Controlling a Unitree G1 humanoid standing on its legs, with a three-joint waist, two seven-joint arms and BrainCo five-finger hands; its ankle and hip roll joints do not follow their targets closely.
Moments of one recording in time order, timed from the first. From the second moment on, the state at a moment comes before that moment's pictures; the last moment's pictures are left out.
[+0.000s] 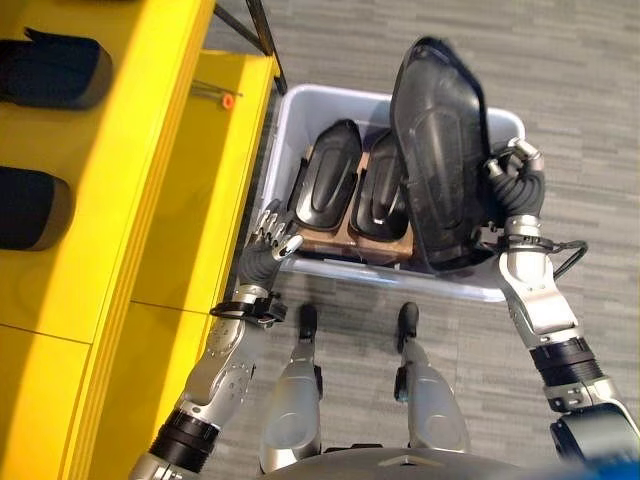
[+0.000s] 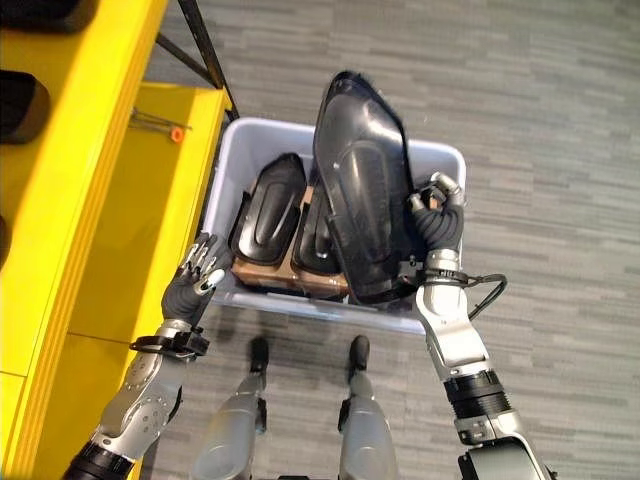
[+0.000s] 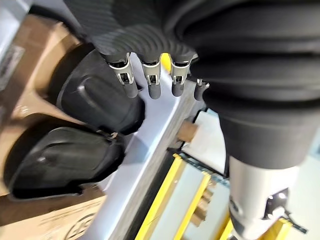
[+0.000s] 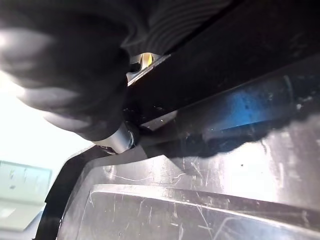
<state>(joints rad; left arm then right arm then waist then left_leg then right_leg) 0.03 0.40 -0.25 -0.08 -0.77 -0.21 0.11 -0.34 -0.41 0.14 0.07 0.23 -0.15 -0.40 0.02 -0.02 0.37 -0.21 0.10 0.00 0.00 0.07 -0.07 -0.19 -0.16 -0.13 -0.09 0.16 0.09</state>
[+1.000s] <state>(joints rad) 0.12 0.24 -0.09 0.10 -0.75 -0.18 0.05 -0.09 -0.47 0.01 -0.01 0.17 -0.14 -0.29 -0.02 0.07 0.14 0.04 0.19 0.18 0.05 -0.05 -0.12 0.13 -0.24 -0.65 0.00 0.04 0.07</state>
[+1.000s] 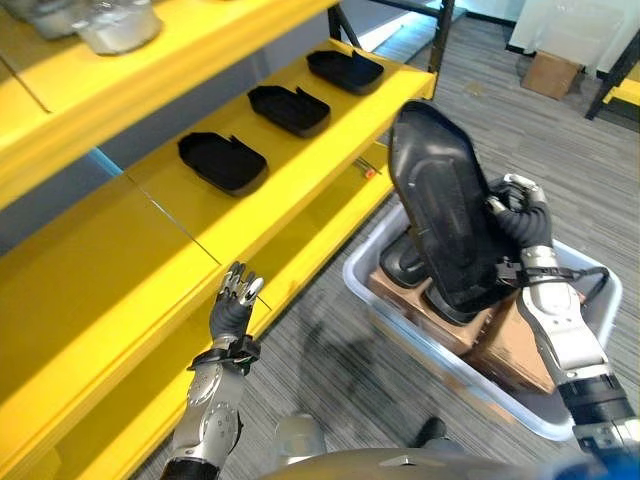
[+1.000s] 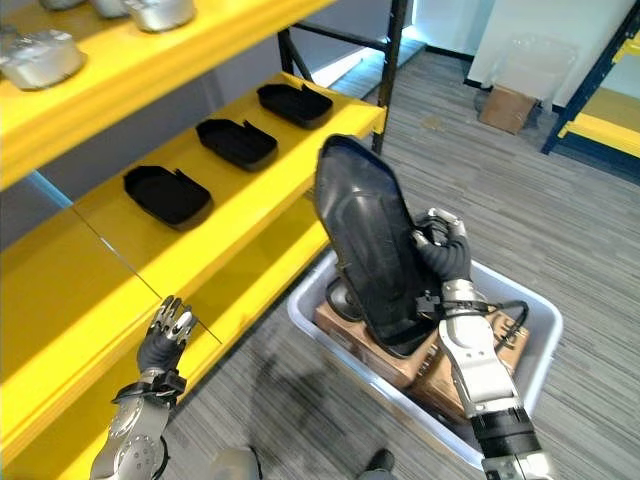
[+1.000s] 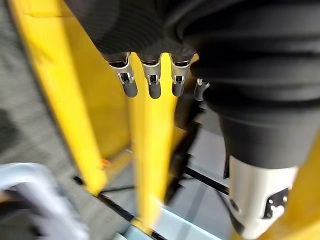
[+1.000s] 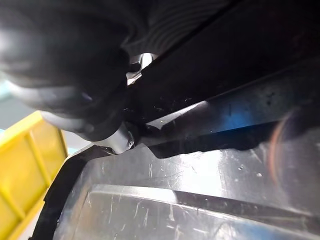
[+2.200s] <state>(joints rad) 0.19 0.29 -0.05 0.07 -0.63 -0.18 0.07 0.00 -0.36 0.08 0.06 0.18 -0.12 -0.21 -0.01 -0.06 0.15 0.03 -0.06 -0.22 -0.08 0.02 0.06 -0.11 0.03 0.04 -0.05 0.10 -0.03</state>
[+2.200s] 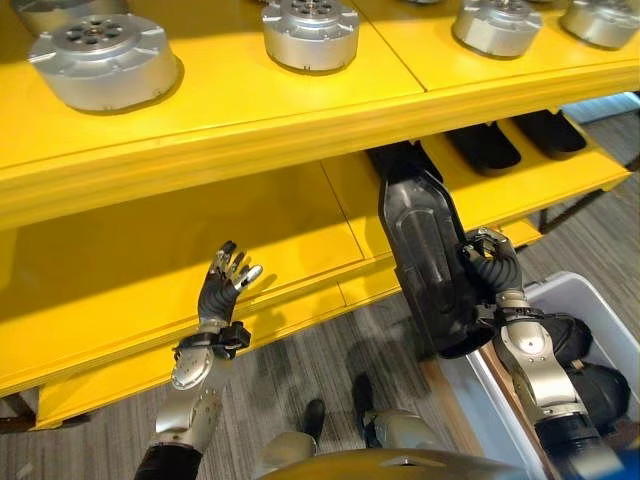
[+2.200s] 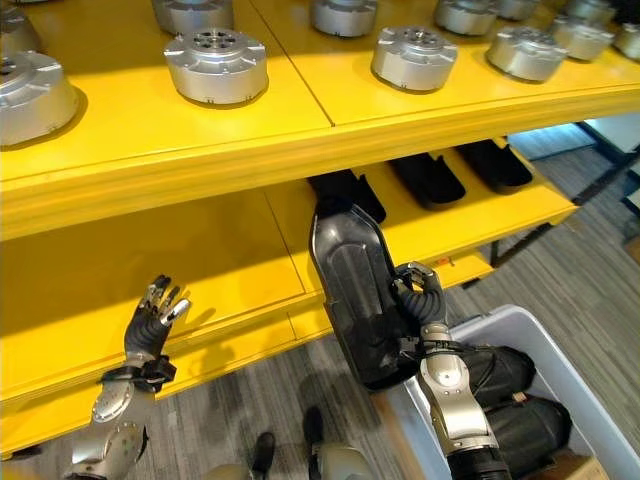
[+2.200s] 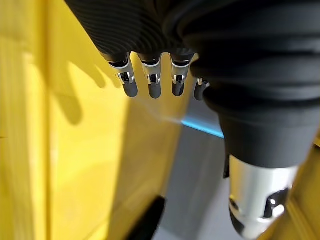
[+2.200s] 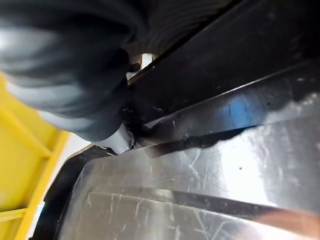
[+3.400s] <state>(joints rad) 0.11 0.33 -0.08 0.06 -0.68 -0.18 0.04 -0.14 -0.32 0.09 0.08 0.25 -0.14 -0.24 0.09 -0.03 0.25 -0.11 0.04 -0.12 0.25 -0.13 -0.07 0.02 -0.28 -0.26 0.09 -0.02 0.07</state>
